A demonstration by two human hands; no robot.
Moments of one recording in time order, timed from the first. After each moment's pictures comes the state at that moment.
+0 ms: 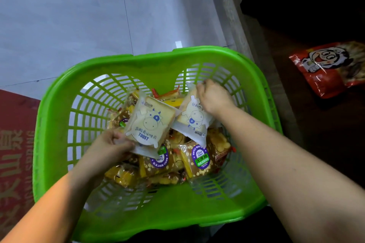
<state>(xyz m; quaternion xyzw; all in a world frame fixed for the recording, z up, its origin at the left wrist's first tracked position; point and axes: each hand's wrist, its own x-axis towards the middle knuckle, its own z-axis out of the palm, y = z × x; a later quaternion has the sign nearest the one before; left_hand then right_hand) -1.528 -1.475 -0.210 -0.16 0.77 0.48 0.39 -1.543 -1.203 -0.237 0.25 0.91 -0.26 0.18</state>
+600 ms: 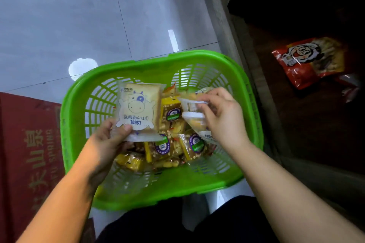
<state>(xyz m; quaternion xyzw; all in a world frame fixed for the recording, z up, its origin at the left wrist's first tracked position) -1.524 -1.469 -0.146 -0.17 0.68 0.62 0.34 -1.462 -1.231 -0.137 0.21 0.88 -0.42 -0.08</state>
